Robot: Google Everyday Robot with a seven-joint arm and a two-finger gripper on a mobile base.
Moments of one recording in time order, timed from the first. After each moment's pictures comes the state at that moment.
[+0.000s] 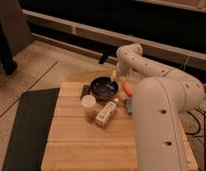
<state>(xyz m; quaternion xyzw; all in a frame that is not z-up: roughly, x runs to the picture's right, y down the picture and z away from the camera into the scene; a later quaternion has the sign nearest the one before) 0.124 -0.055 0.941 -0.20 0.11 0.66 0.71</state>
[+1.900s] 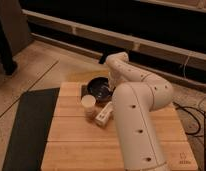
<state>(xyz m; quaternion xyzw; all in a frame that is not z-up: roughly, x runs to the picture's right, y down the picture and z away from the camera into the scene) 0.110 0.000 0.996 -0.24 0.21 0.57 0.75</state>
